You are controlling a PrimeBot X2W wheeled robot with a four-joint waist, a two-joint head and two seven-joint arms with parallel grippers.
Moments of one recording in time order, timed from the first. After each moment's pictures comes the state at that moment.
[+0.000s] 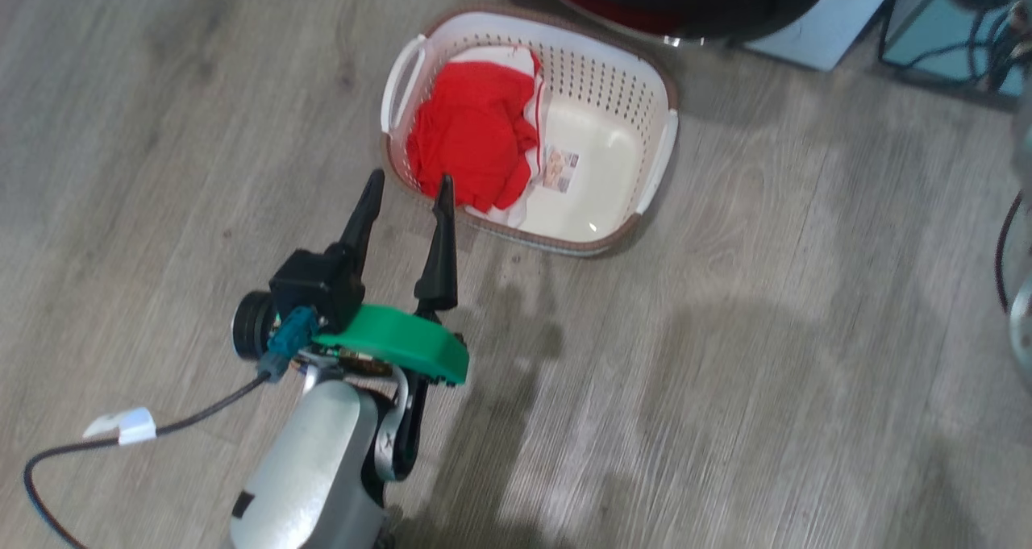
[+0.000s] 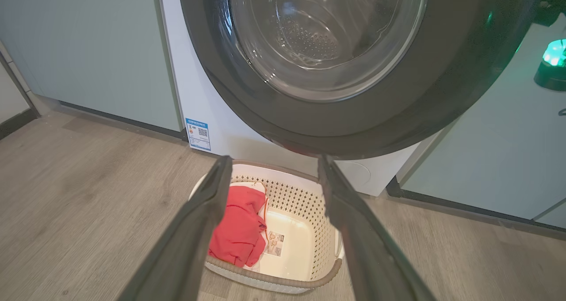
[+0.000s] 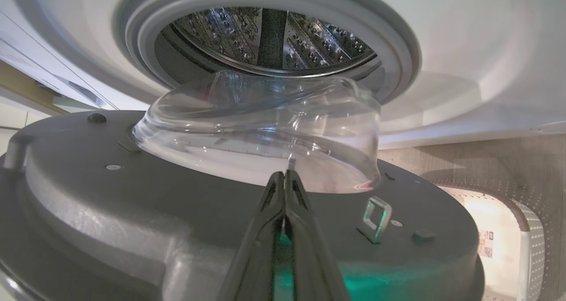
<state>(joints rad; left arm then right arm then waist) -0.34 0.04 -0.42 0.15 -0.38 0.24 -0.25 -1.44 -0.15 -0.26 1.22 0.94 0.13 0.60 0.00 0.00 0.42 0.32</state>
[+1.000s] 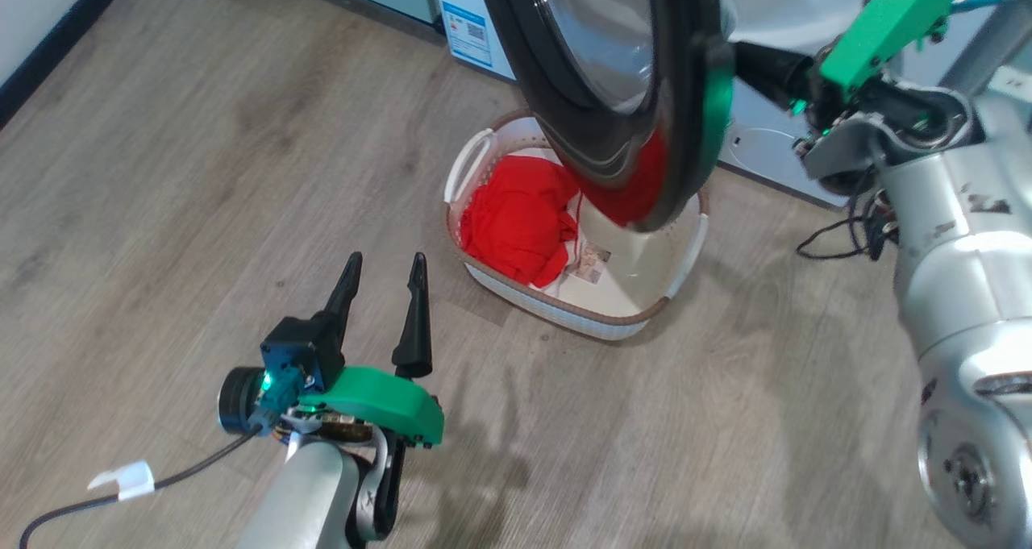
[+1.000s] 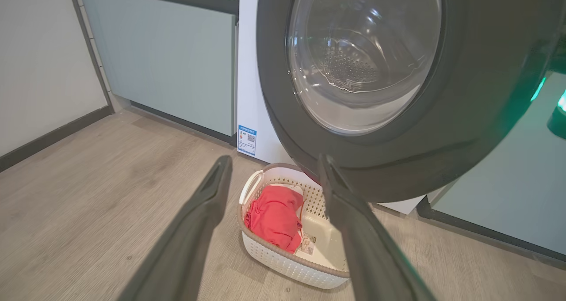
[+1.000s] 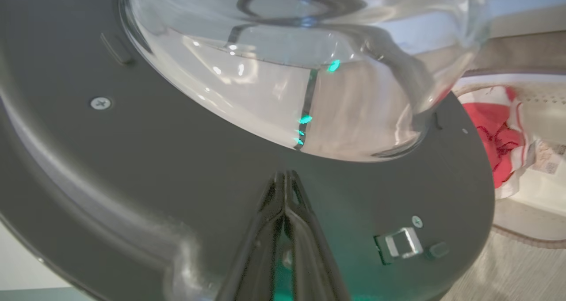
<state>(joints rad) -0.20 0.04 -0.36 0.20 -0.34 0.21 -0.25 -1.07 -0.08 -0.06 1.06 1.16 0.13 0.75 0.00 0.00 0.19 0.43</state>
